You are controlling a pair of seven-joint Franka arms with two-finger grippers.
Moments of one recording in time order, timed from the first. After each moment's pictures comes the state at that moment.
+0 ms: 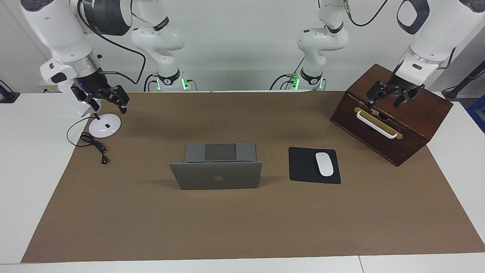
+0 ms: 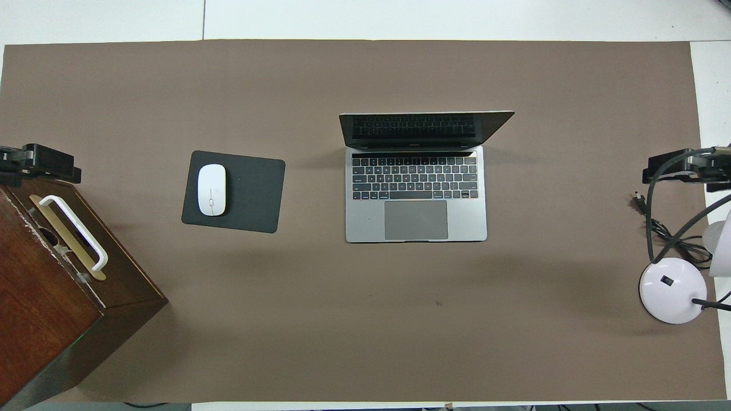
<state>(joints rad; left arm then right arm) -0.02 0.01 0.01 -1.59 -0.03 1.58 0.02 -0.05 -0.08 -0.03 -1.76 0.00 1.71 0.08</state>
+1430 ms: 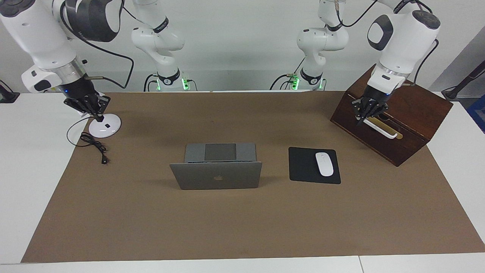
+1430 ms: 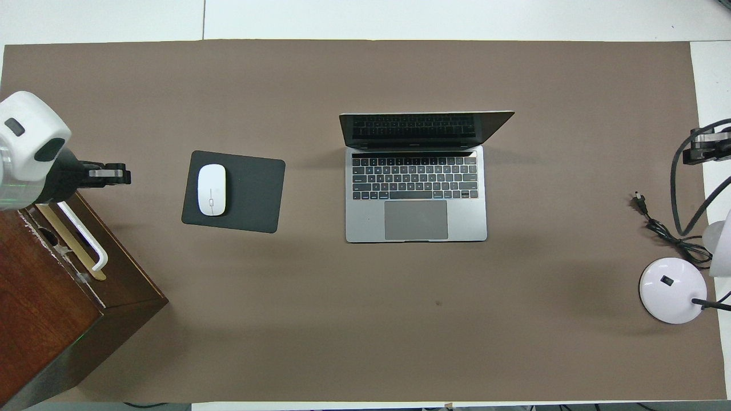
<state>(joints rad) -0.10 -0.13 0.00 -1.96 -0.12 2.01 0.02 -0.09 0.09 -0.03 -1.53 0.00 1.63 -0.02</state>
